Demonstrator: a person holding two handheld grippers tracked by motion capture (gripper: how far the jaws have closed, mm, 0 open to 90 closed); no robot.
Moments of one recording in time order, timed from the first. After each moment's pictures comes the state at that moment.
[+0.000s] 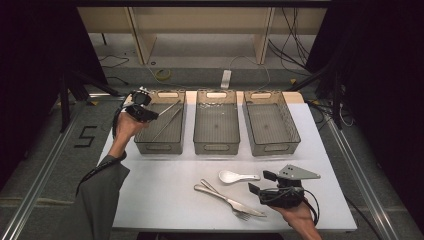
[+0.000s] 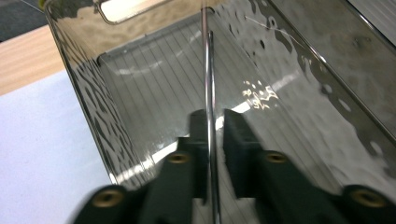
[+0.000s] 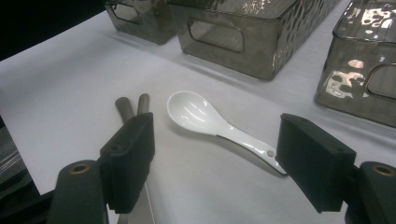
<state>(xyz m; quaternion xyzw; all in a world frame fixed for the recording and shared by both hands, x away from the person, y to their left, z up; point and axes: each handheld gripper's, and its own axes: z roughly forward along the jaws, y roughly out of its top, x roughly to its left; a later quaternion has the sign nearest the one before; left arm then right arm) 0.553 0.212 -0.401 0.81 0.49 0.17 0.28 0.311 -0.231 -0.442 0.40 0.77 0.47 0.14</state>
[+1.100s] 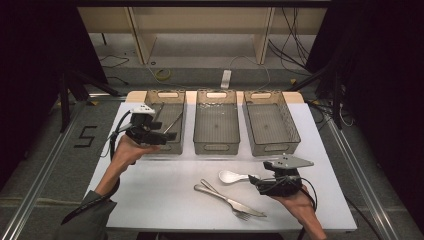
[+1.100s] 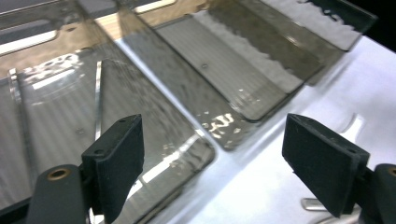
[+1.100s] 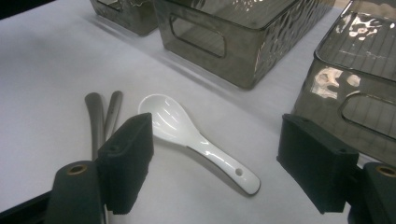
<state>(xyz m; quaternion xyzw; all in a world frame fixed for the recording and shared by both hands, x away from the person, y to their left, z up) 0.449 0.187 -0.381 0.80 0.40 0.12 0.44 0.339 -0.229 -0.435 0.38 0.80 0.43 0.16</state>
